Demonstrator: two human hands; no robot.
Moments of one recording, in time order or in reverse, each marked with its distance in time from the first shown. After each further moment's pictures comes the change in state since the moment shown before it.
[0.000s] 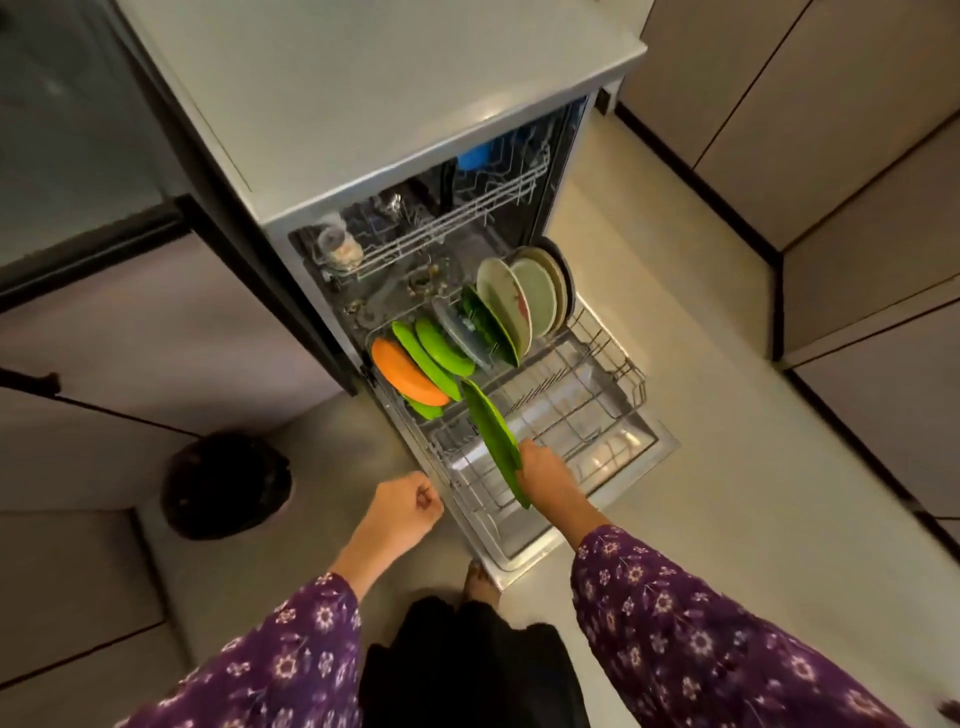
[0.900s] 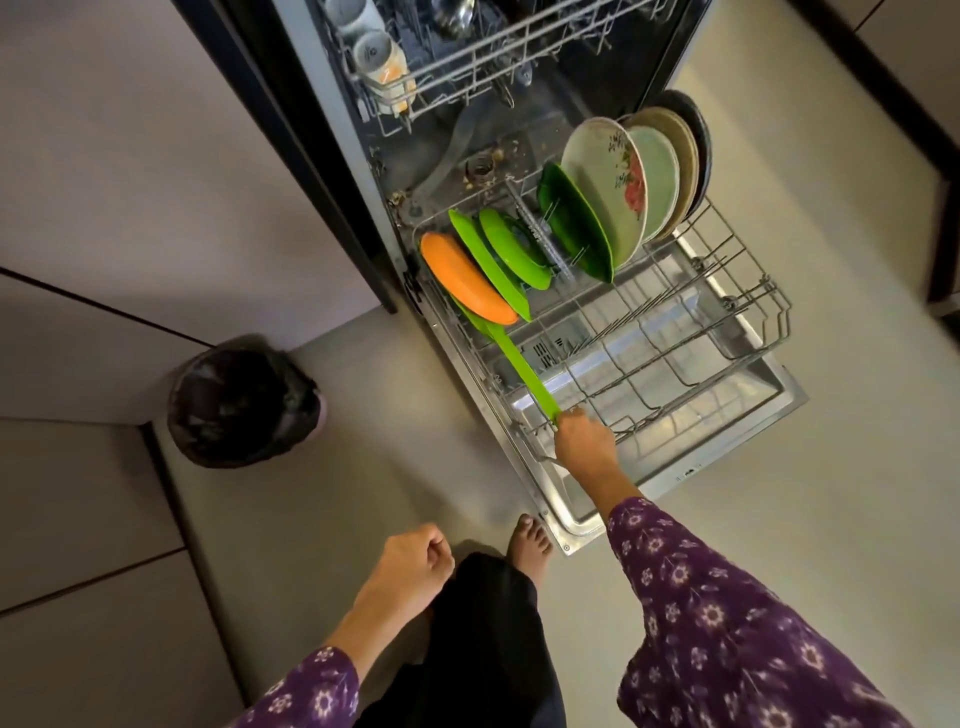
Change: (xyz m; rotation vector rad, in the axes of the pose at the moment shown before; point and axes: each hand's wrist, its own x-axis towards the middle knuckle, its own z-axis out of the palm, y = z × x) left_hand 0.023 -0.197 0.116 -0.027 -0.113 -0.200; right_hand 0.120 0.013 0.188 -0.372 0.026 -0.069
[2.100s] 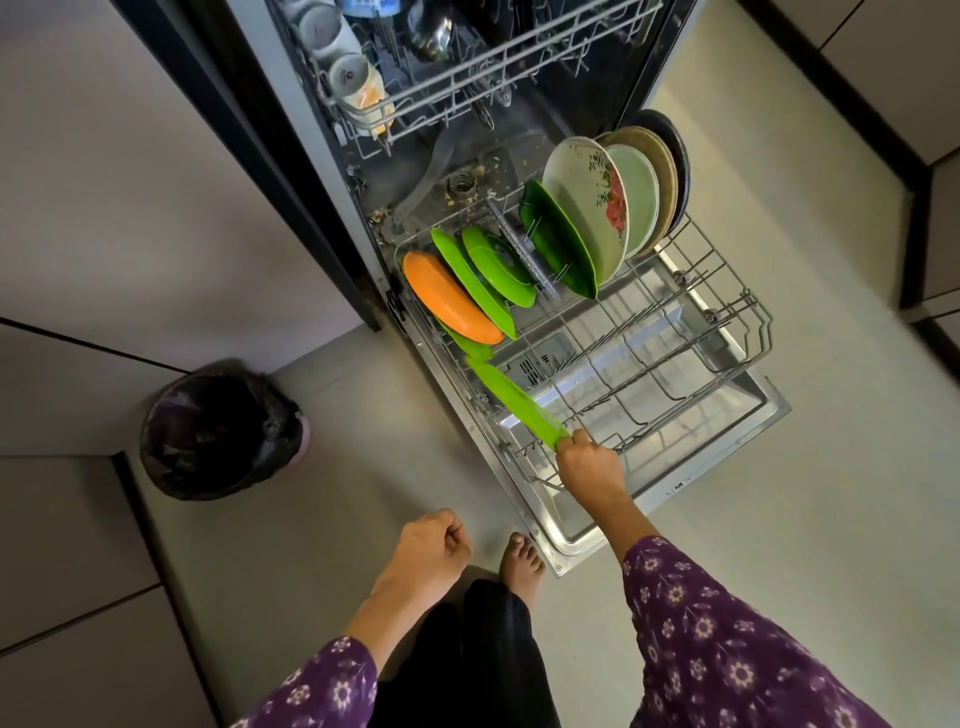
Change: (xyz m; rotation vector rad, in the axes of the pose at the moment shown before) left_hand 0.037 0.039 -0.007 -0.037 0.033 0.077; right_hand -0.007 0.022 0.010 -0.065 0.075 -0.063
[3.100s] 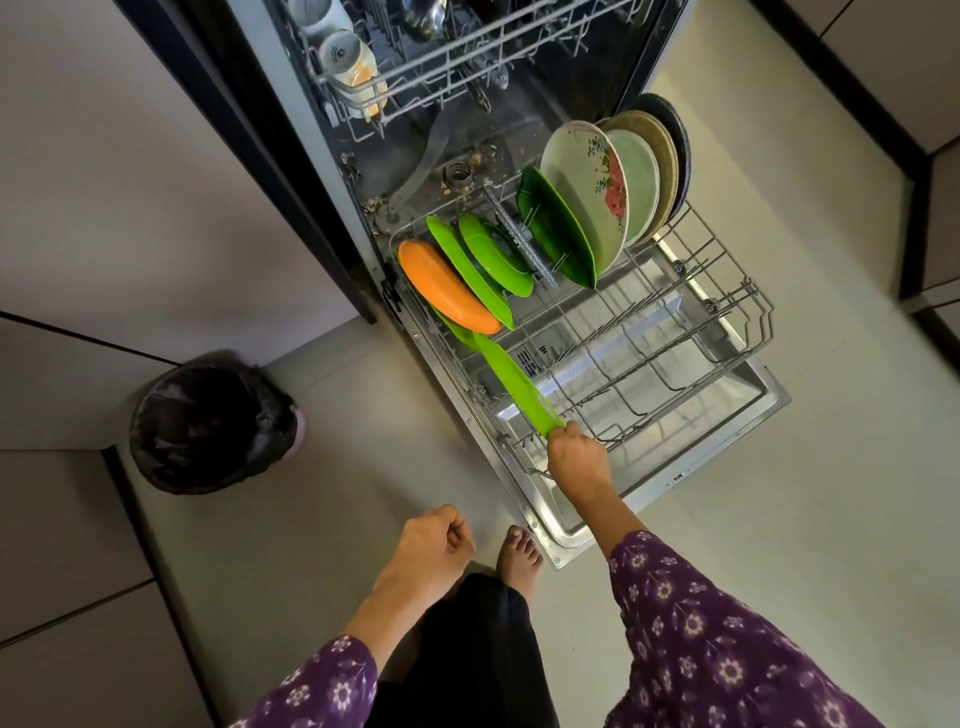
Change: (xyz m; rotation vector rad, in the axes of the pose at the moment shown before) left_hand 0.000 -0.001 0.009 0.002 -0.005 0.022; right_hand 0.007 -0.013 0.011 0.042 -0.027 0.031
